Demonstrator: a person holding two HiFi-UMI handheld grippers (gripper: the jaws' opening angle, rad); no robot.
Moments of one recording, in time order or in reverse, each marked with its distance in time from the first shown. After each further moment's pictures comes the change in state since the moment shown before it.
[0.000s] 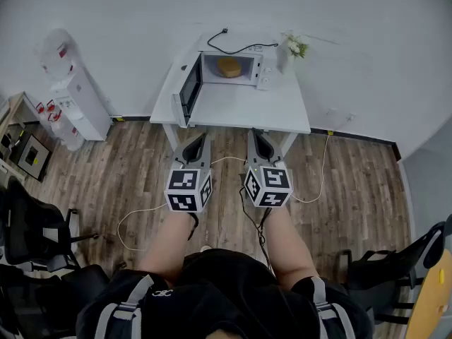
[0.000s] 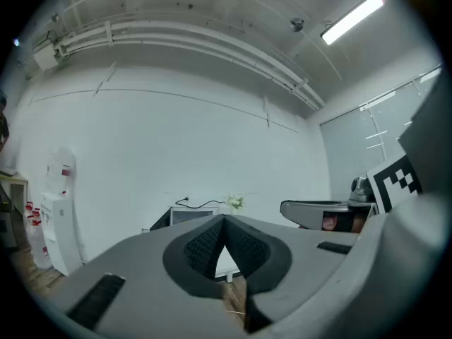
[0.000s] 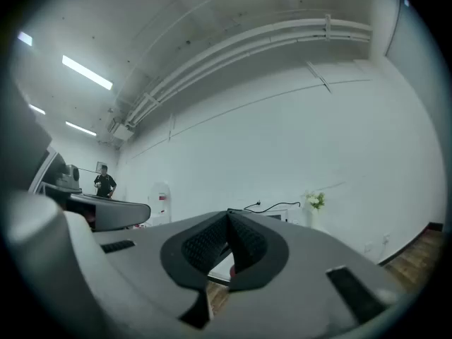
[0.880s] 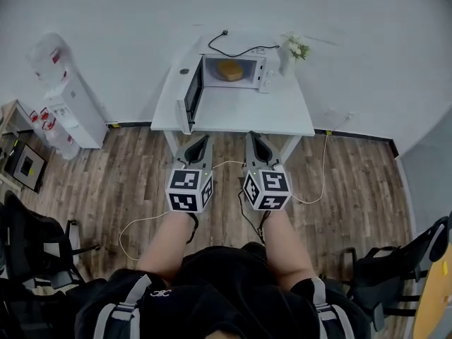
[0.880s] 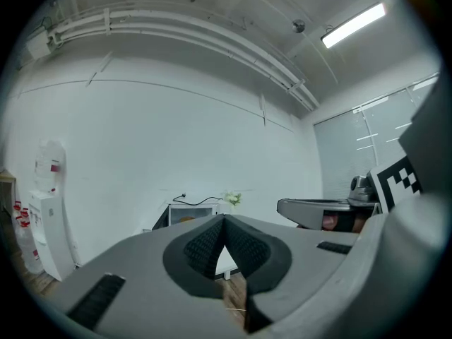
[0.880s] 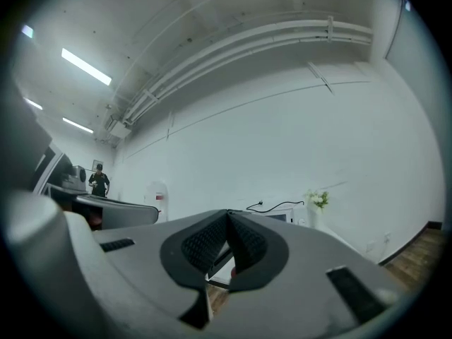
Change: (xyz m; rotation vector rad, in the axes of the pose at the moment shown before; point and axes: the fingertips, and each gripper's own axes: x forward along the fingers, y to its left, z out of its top) left arm 0.024 0.060 -0.012 0.006 0.024 -0.080; right arm 0.050 0.042 -0.018 -0.005 -0.010 -0.029
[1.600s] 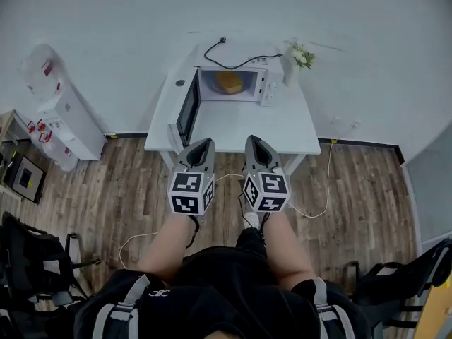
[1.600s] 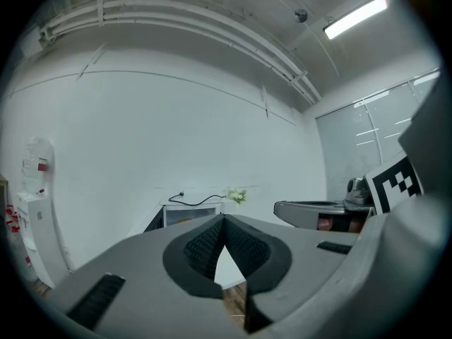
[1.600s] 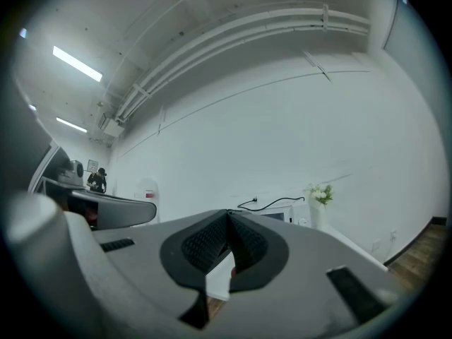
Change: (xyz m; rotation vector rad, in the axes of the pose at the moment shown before) left arm 0.137 0.036 -0.011 0.028 0.019 -0.015; right arm 0.123 -0.073 -0.030 0.015 0.013 -0.016
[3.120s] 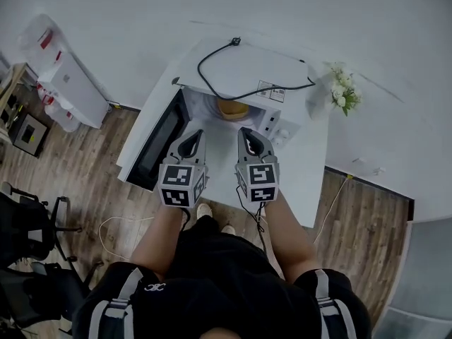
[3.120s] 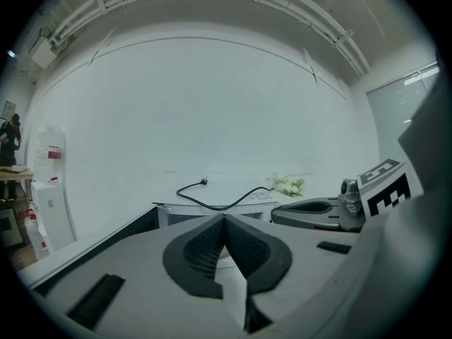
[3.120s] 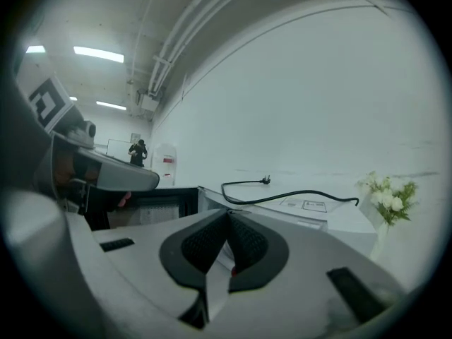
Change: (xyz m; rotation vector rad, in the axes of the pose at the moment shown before) left arm 0.377 0.114 -0.022 -0.082 0.123 0.273; right arm 0.374 -0.194 -0.068 -0.194 0.214 0.343
